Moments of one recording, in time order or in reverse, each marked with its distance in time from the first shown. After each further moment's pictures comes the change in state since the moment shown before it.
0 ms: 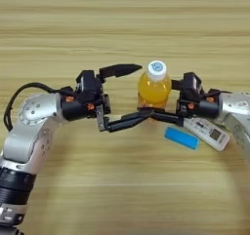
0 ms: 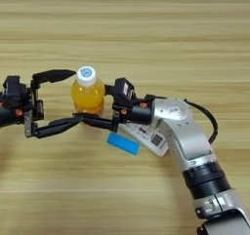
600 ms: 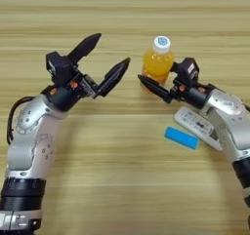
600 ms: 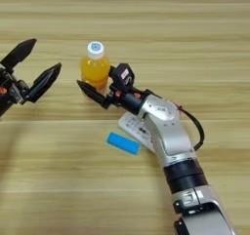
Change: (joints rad) left arm 0.021 -0.177 0.167 0.104 0.030 -0.098 0.384; right arm -0.026 0.168 -0.059 0.162 -0.118 -0.134 -0.333
